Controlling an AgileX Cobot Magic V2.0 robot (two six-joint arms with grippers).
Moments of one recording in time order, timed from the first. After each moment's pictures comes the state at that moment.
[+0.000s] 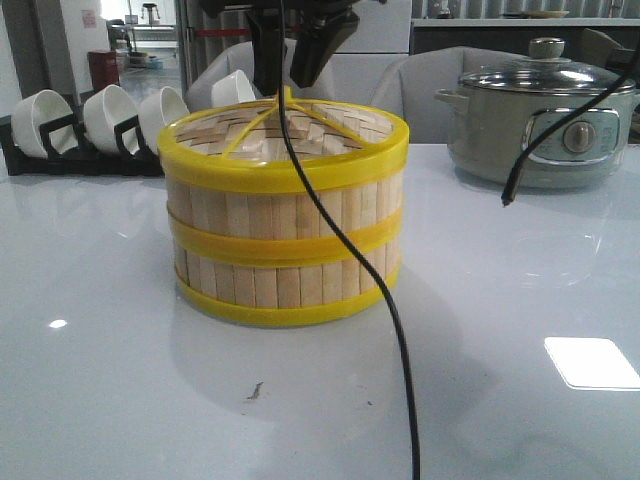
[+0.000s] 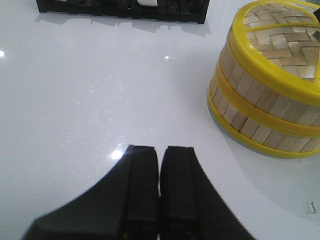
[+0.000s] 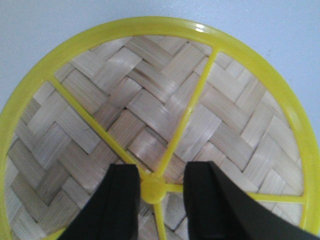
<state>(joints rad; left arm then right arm) -0.19 0.57 -0.43 -0.07 0.40 -0.07 0.59 2.15 -2.24 -0.05 1.12 0.03</state>
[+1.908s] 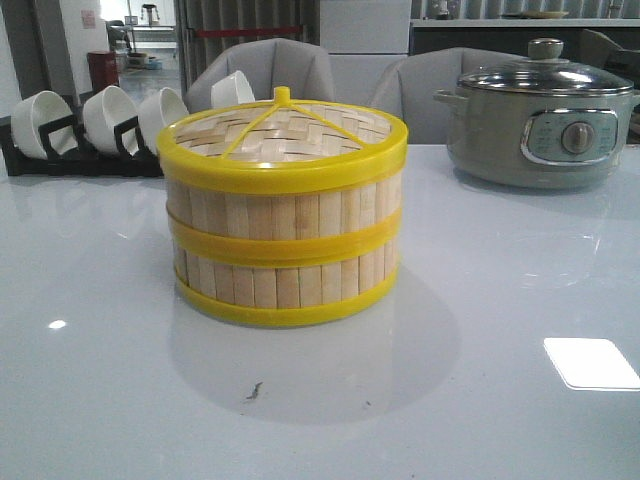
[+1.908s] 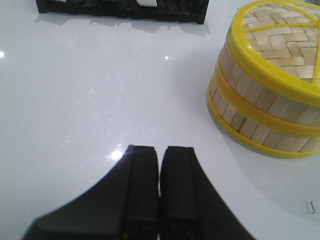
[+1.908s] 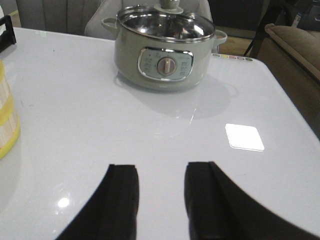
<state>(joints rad) -0.19 0.57 -0.43 -0.07 0.40 -0.07 -0.05 0.42 -0.31 -0.10 0.19 0.03</state>
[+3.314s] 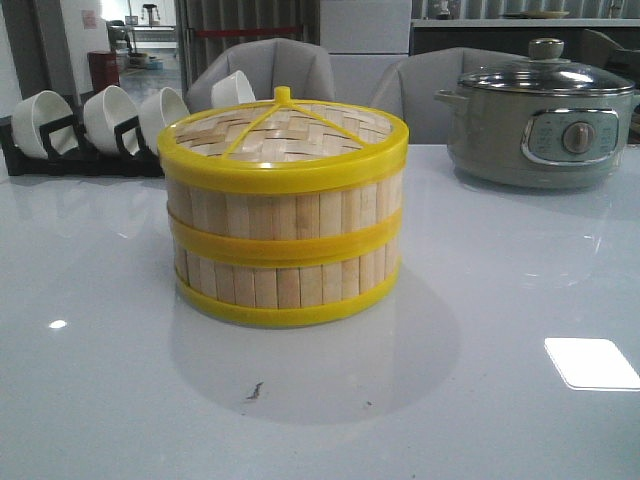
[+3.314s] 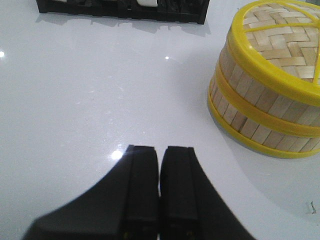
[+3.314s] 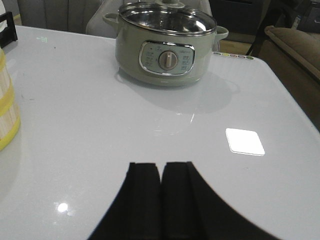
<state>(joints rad) -0.19 0.57 -0.43 -0.07 0.40 -0.07 -0.05 0.35 -0.22 -0.10 0.15 0.03</state>
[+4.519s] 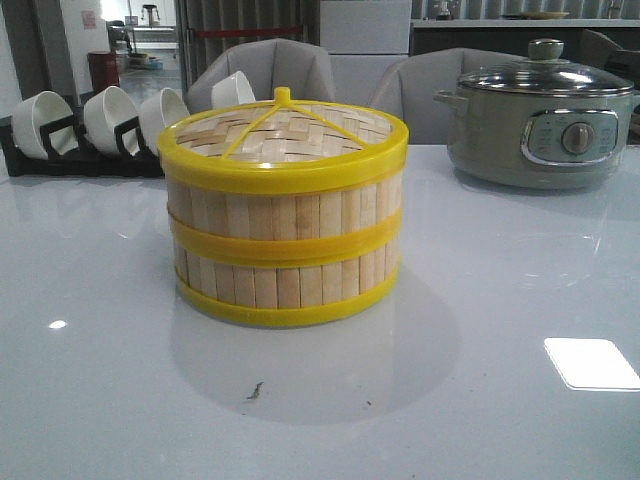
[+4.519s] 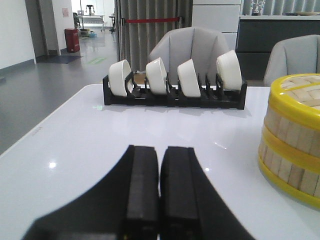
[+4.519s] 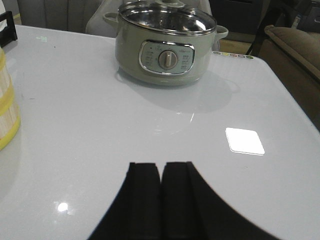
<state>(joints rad) -0.04 0.00 0.01 0.03 0.09 -0.07 -0.05 0.35 -0.22 -0.10 0.15 0.03</state>
